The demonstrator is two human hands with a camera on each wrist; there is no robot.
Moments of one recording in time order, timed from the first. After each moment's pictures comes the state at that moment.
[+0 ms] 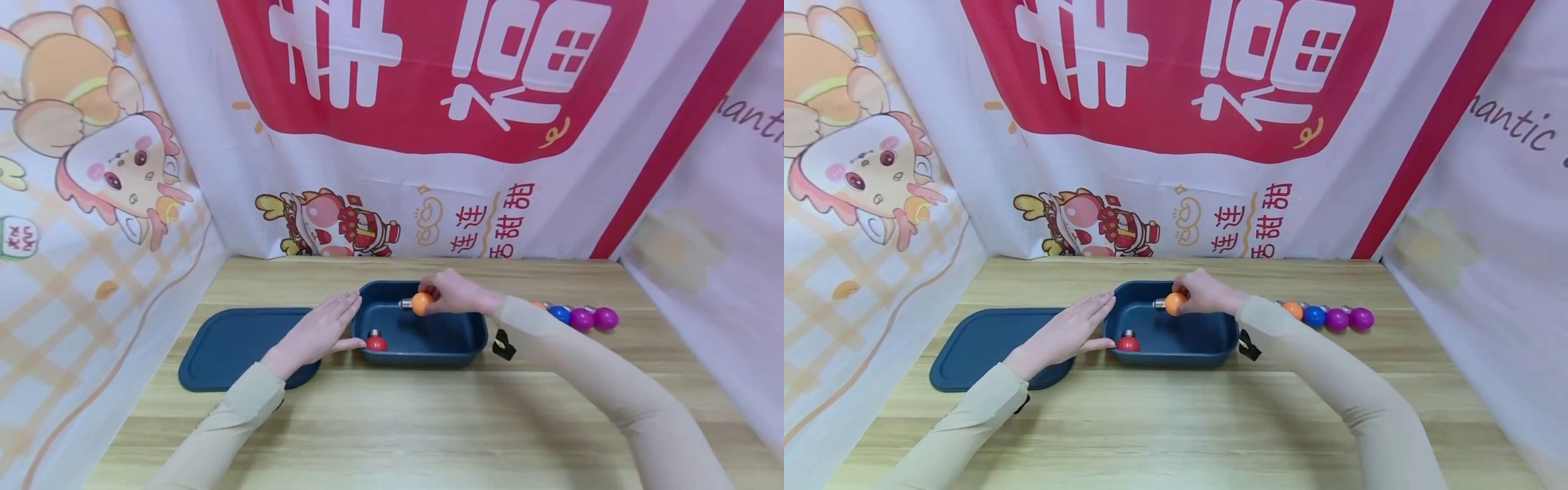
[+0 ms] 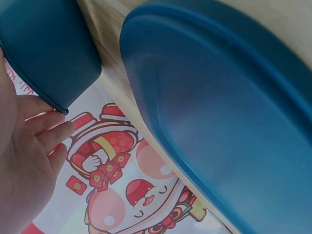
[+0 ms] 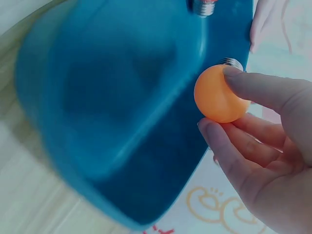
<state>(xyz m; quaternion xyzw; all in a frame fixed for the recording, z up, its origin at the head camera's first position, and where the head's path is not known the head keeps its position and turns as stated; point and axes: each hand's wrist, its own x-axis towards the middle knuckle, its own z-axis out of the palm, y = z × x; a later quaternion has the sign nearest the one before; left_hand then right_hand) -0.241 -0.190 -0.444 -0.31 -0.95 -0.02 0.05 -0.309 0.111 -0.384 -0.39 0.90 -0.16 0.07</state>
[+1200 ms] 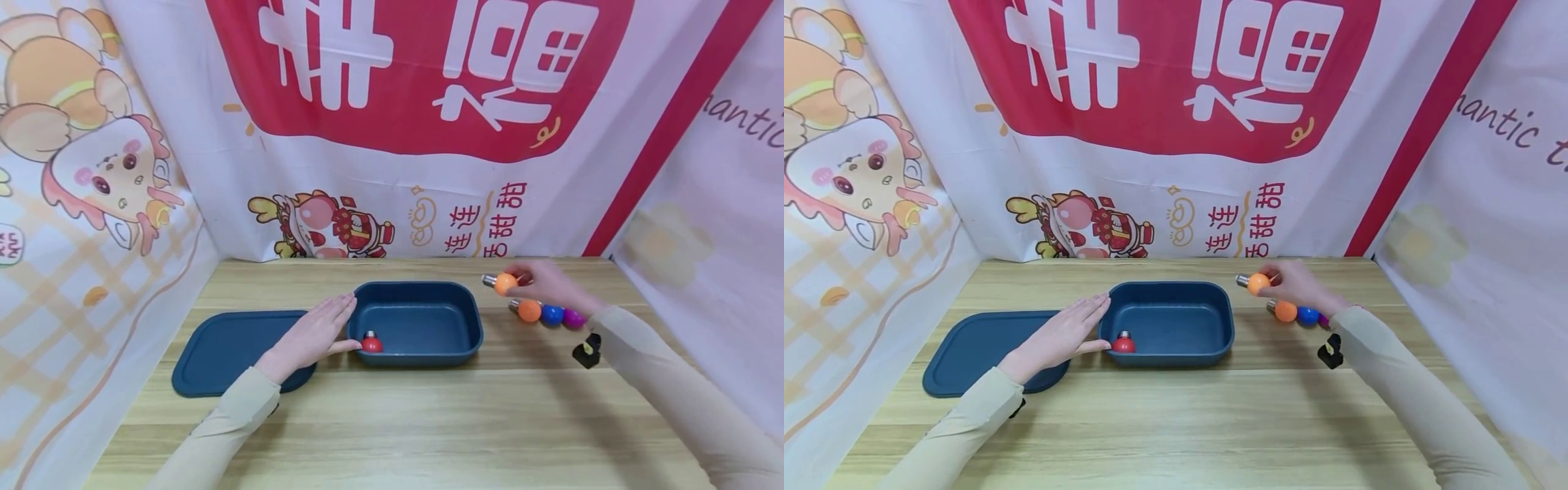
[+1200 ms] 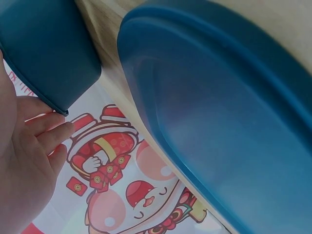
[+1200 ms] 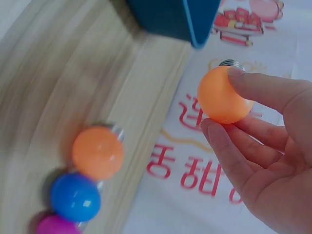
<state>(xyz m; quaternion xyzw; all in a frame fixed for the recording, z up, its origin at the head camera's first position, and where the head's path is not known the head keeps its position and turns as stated) -0.242 -0.190 -0.446 -0.31 -0.95 -0.02 0.05 -0.293 0.262 -0.364 -0.17 0.95 -0.26 0.08</state>
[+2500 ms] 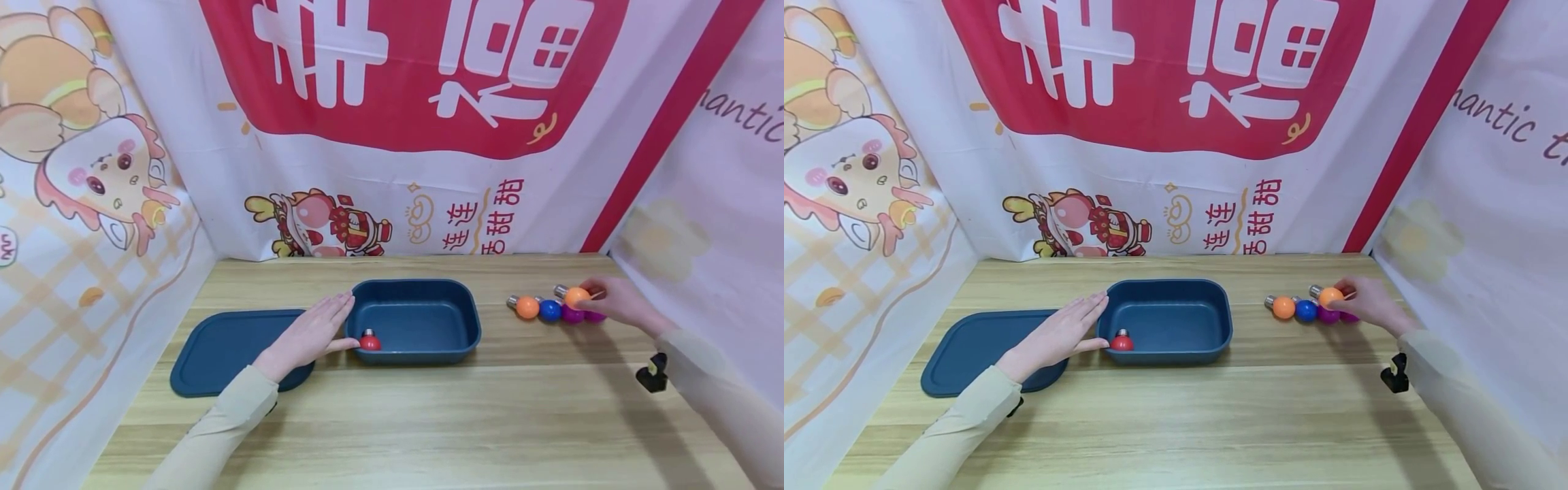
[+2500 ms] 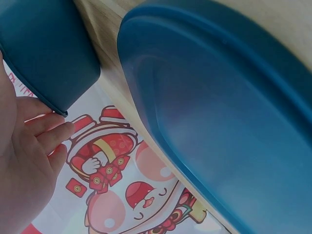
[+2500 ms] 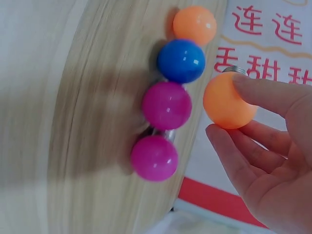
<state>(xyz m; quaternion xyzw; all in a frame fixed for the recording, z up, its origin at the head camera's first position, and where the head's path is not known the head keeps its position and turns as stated) -0.242 -0.190 -0.445 -0.32 -0.95 -0.03 0.06 -0.270 0.388 -0.396 -0.11 0.97 -0.21 0.02</state>
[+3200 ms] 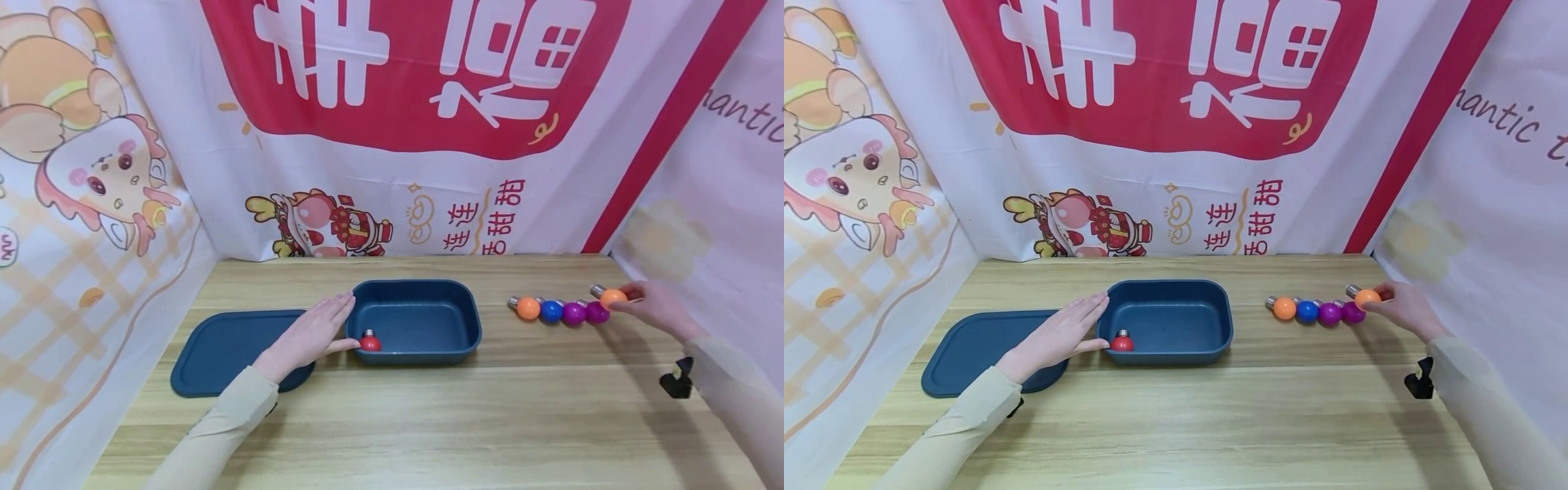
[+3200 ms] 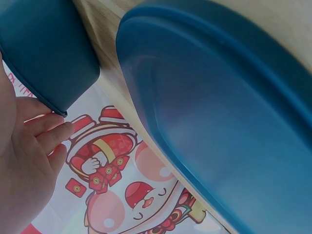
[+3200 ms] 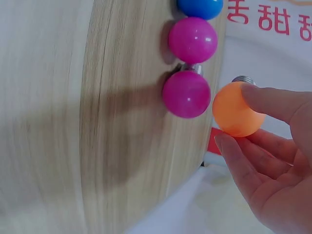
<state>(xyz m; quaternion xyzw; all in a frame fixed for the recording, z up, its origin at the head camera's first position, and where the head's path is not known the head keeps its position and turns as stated) -0.242 -0.190 -0.448 -0.33 -0.94 -0.03 0.07 -0.262 0.446 -0.404 -0.07 0.98 -0.19 -0.01</state>
